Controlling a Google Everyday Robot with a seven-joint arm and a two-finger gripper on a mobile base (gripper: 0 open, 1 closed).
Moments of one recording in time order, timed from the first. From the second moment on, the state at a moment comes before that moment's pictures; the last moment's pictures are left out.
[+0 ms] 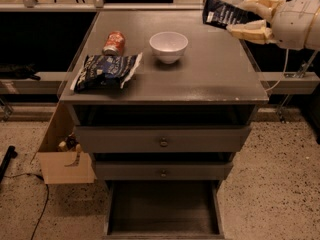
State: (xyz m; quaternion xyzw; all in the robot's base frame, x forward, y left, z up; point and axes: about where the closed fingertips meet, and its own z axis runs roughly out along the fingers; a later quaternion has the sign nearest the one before) arm 0.648 -0.198 1.014 -0.51 0.54 0.05 0.66
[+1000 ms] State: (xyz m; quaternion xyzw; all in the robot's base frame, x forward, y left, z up) arm 0.631 -0.163 0.985 -0.52 0.55 0.09 0.65
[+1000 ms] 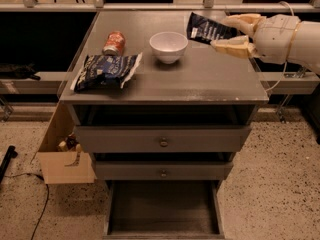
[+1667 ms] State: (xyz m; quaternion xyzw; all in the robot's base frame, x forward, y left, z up) arm 0.642 -0.142 0.972 -0.54 0.55 0.11 0.63
